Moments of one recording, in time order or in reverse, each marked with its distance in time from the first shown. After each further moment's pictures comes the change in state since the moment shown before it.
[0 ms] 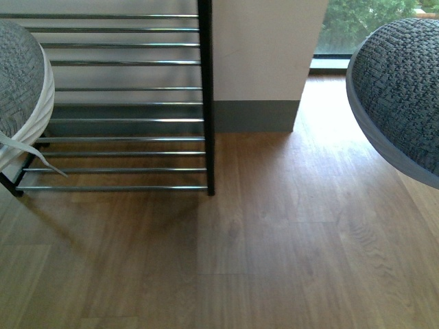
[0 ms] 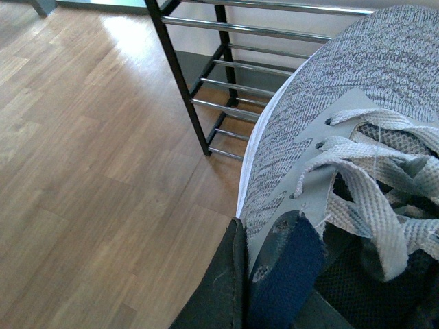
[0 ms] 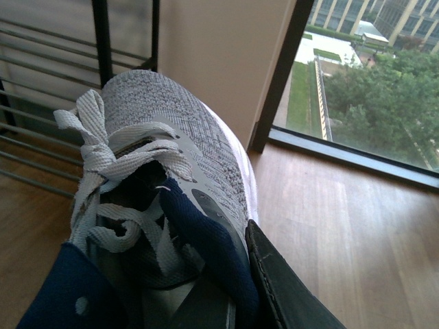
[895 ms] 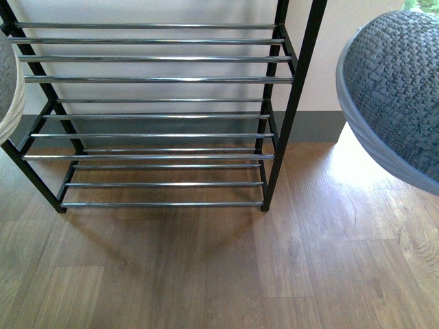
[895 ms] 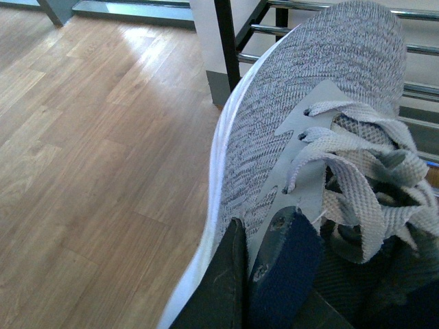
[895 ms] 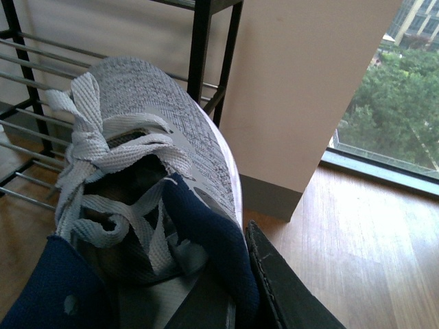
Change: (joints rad) left arm 0.002 0.000 -0.001 0.000 -0.011 0.000; right arm 0.001 0.000 -0.001 -0.001 -0.008 0.002
